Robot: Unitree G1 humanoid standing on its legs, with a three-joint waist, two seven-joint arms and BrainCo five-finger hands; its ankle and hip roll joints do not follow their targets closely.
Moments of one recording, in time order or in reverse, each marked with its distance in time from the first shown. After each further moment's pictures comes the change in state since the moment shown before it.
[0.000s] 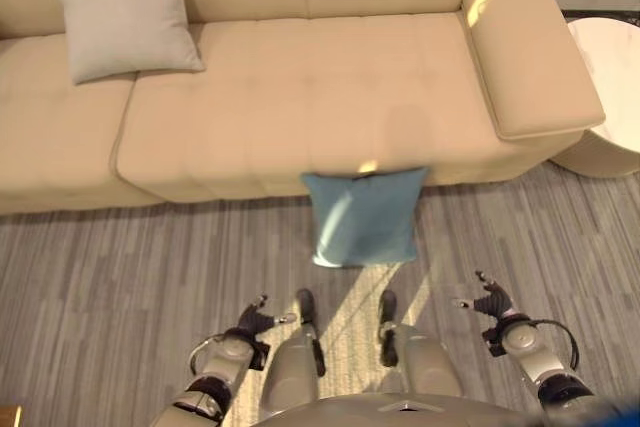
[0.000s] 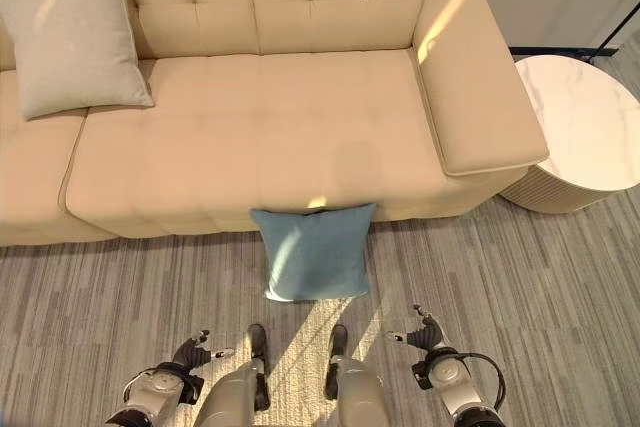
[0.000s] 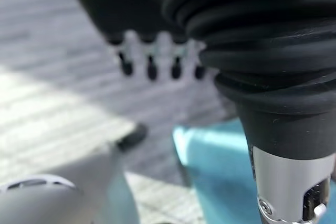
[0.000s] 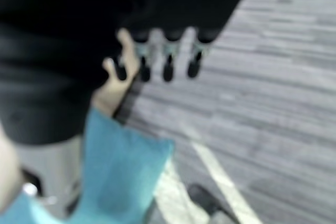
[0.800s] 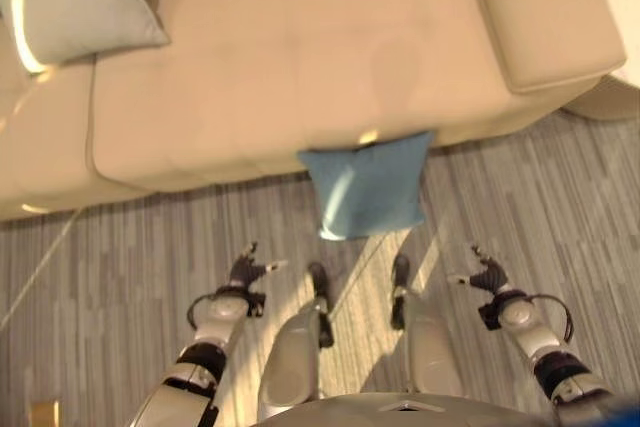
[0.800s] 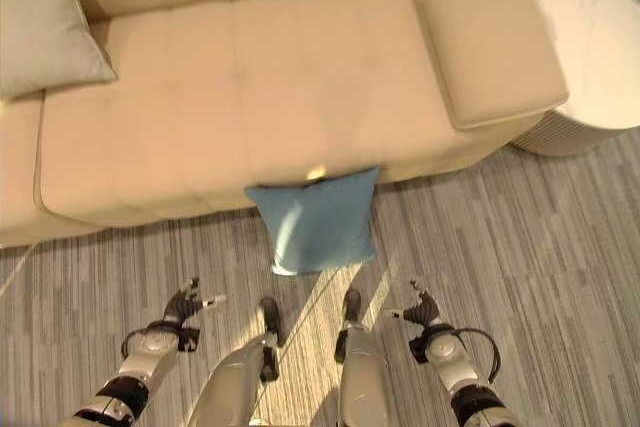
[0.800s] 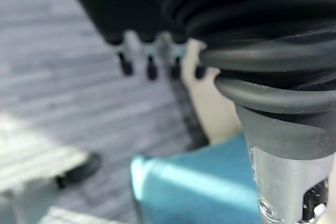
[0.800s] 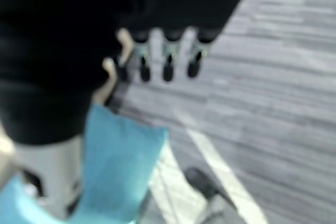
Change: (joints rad) left arm -0.125 0.051 0.039 -0.175 -0.166 -0.048 0.087; right arm -0.141 -0.038 0.010 -0.046 0.002 0.006 -0.027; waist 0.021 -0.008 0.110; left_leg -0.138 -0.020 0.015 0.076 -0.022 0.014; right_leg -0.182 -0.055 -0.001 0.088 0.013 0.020
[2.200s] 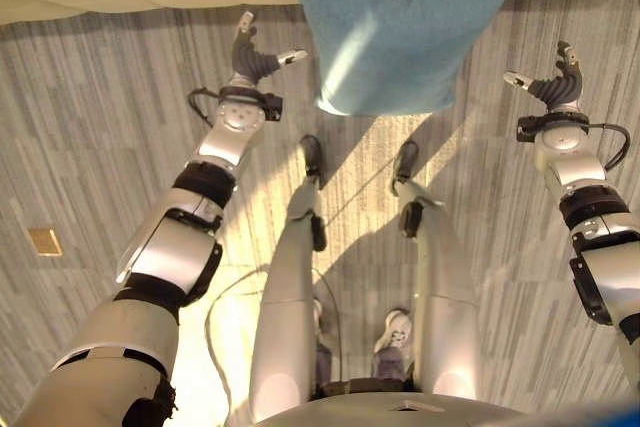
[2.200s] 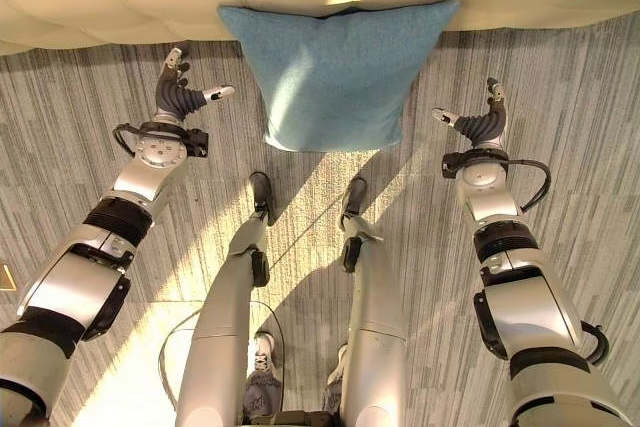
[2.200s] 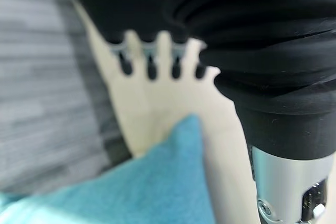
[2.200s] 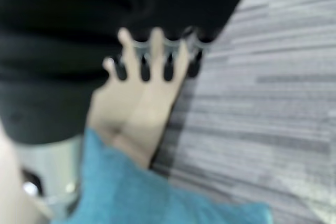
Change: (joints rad) left arm -0.771 0.159 -0.204 -0.064 -0.104 -0.004 0.177; right arm -0.696 -0.194 -0.001 0.128 0.341 -0.044 -0.219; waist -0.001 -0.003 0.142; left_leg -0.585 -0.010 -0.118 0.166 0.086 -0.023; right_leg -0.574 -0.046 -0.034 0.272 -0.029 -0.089
